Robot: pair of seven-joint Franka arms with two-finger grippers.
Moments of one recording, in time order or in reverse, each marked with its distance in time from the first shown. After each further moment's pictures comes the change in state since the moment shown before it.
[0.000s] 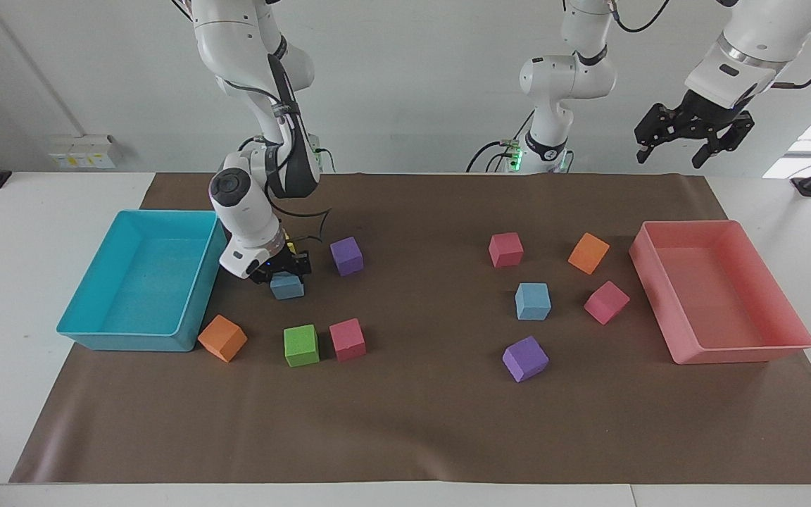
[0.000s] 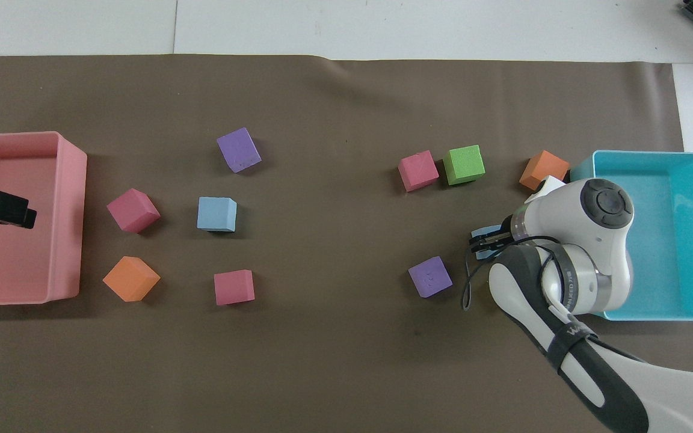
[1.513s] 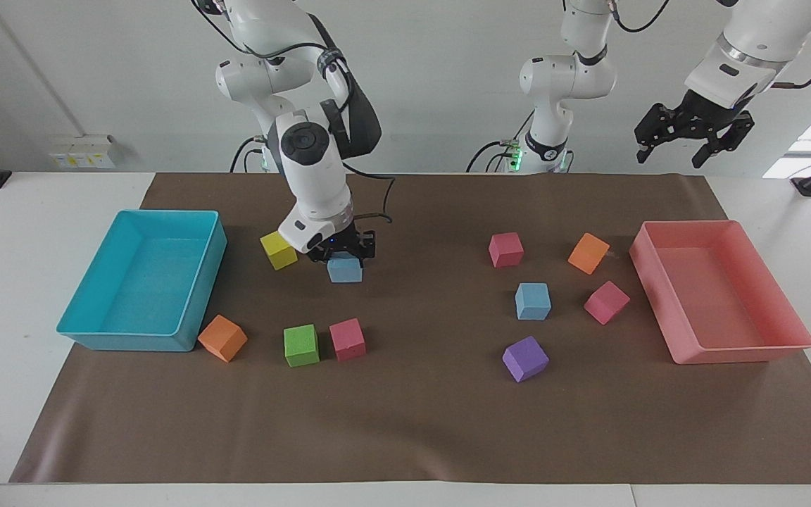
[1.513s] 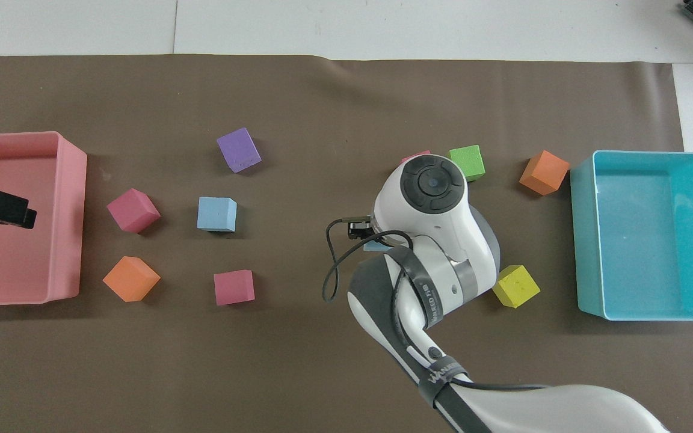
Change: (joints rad) left arm 0.000 0.000 0.000 0.000 0.000 0.000 0.000; right arm 0.383 0.164 0.009 0.402 -0.015 -0.193 0.640
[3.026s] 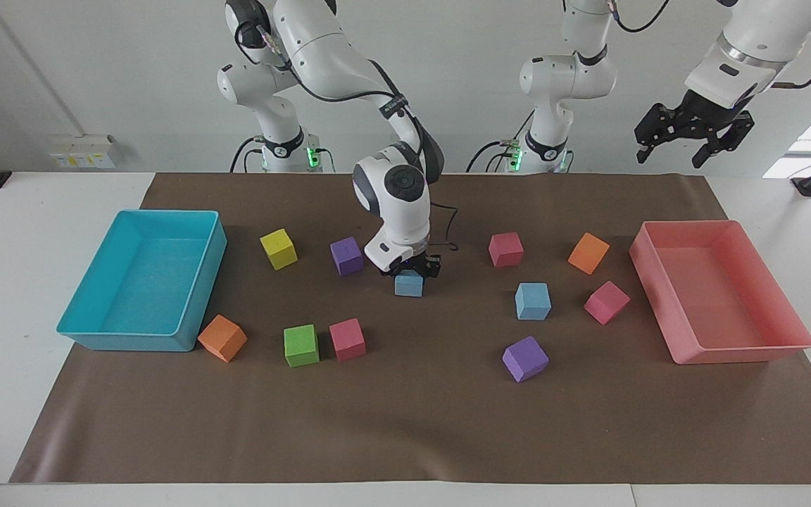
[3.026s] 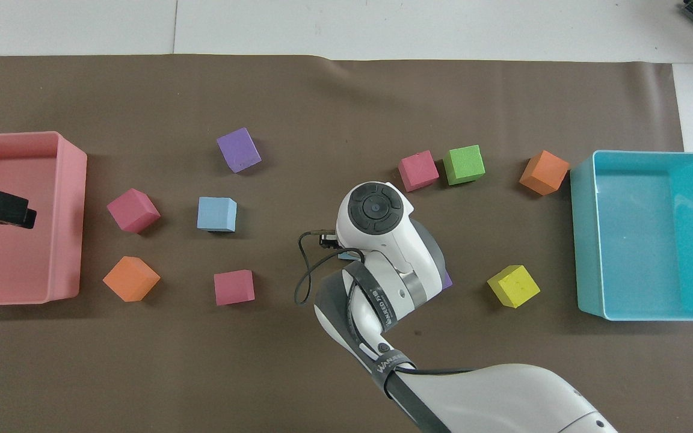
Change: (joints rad) left arm 0.000 0.000 0.000 0.000 0.000 0.000 0.000; right arm 0.058 0.108 -0.006 -0.001 -0.002 0.102 0.063
